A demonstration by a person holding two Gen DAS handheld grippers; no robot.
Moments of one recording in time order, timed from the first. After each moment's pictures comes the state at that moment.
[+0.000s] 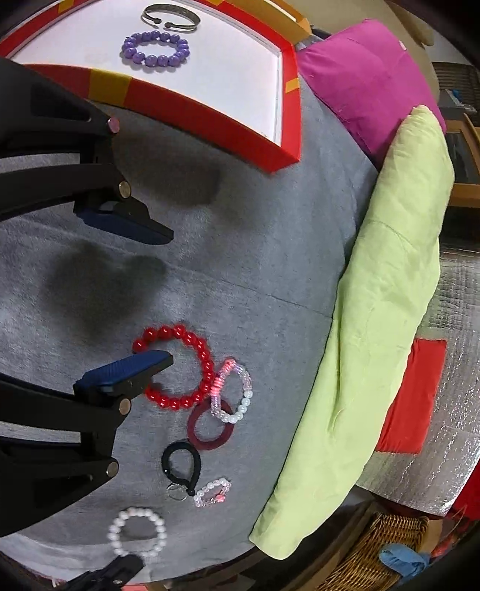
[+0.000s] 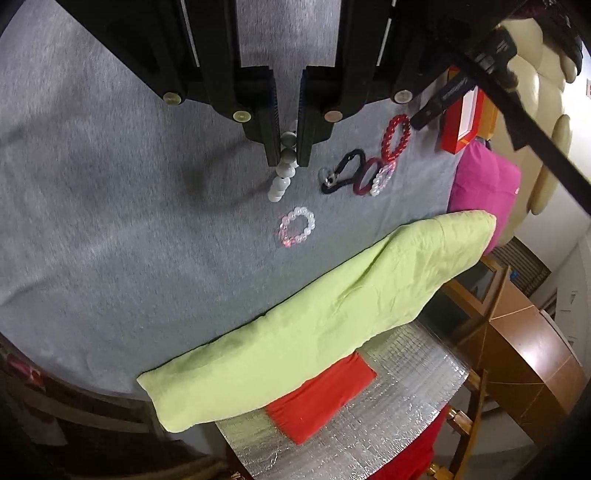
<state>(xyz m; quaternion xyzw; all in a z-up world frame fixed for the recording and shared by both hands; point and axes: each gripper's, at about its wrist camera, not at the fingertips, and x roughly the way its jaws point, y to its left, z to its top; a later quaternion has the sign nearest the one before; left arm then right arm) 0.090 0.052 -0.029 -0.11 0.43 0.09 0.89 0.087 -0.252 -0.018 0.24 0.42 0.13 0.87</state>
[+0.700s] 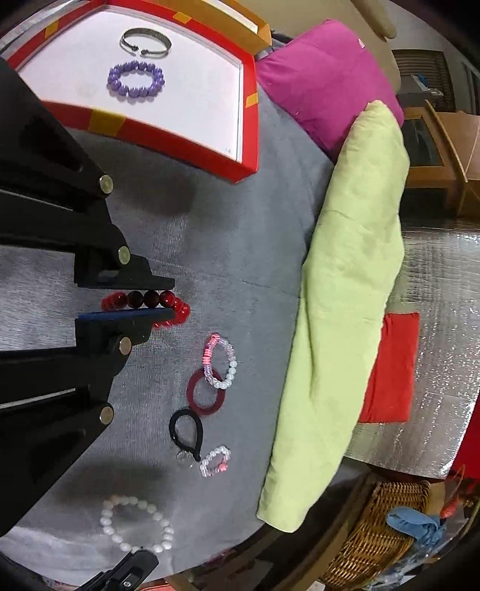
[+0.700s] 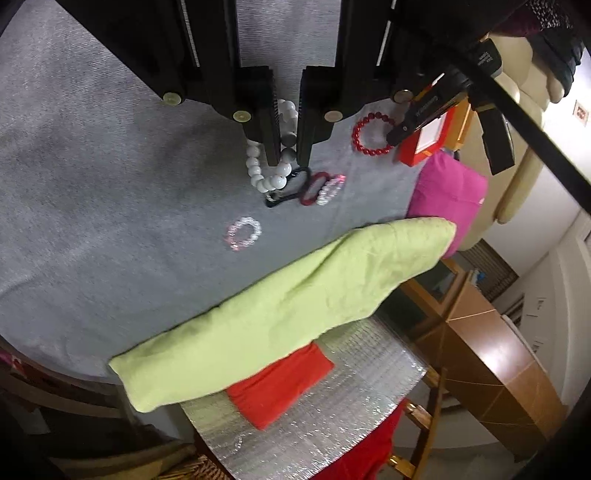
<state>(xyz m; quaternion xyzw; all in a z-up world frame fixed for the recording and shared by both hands) 0.055 0.037 0.006 -0.07 0.38 0.06 0.92 0.051 -0.234 0.006 0.25 0.37 0.20 0.87</state>
